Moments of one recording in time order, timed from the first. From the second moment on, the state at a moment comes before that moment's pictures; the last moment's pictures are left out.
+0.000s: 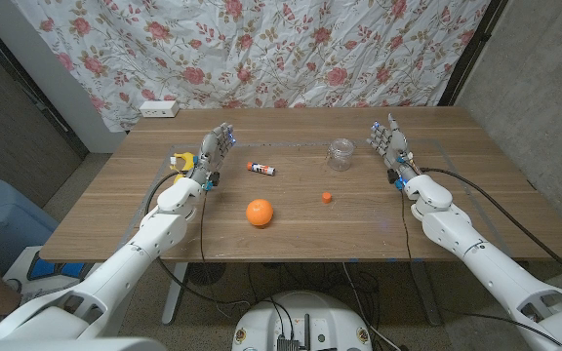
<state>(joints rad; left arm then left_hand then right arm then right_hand) 0.84 0.51 0.37 -1.30 -0.65 -0.29 -0.04 0.05 0.09 0.69 0.08 0.19 0.07 0.08 0.19 0.17 -0.01 0.05 0.20 0.17 -0.06 0.04 0.17 0.16 -0.01 -0.02 0.19 0.17 -0.85 -0.51 -0.37 -1.31 0.64 0.29 0.02 0.10 0.10 0.16 0.14 0.27 0.11 -0.04 0.18 0.17 0.15 -0.01 0.18 0.21 0.05 -0.01 0.19 0.31 0.26 0.01 0.17 0.17</state>
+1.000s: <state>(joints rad) 0.87 0.67 0.37 -1.49 -0.56 -0.16 0.00 0.16 0.13 0.73 -0.11 0.18 0.13 0.03 0.19 0.17 0.06 -0.02 0.20 0.17 -0.05 -0.01 0.17 0.16 -0.01 -0.03 0.19 0.16 -0.91 -0.55 -0.36 -1.38 0.59 0.32 -0.05 0.11 0.11 0.17 0.13 0.27 0.13 -0.04 0.18 0.17 0.16 0.00 0.19 0.20 0.06 -0.01 0.19 0.30 0.25 0.01 0.18 0.17</state>
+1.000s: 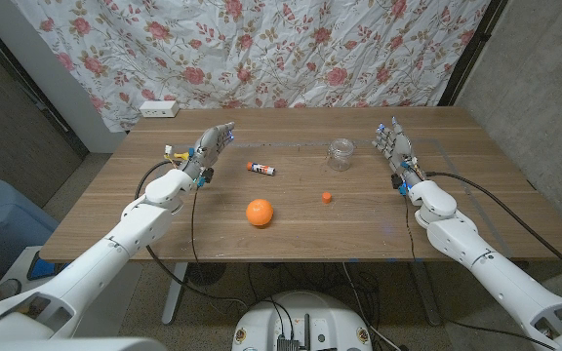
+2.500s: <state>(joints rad) 0.68 0.96 0.51 -1.71 -0.11 0.09 -0.19 0.35 0.04 0.74 -0.20 0.18 0.25 -0.10 0.22 0.17 0.20 -0.15 0.21 0.17 0.02 -0.03 0.18 0.16 0.05 -0.04 0.19 0.16 -0.92 -0.52 -0.35 -1.32 0.61 0.39 -0.02 0.09 0.11 0.17 0.13 0.27 0.13 -0.05 0.18 0.17 0.17 -0.01 0.19 0.19 0.07 -0.01 0.20 0.28 0.25 0.01 0.18 0.16</state>
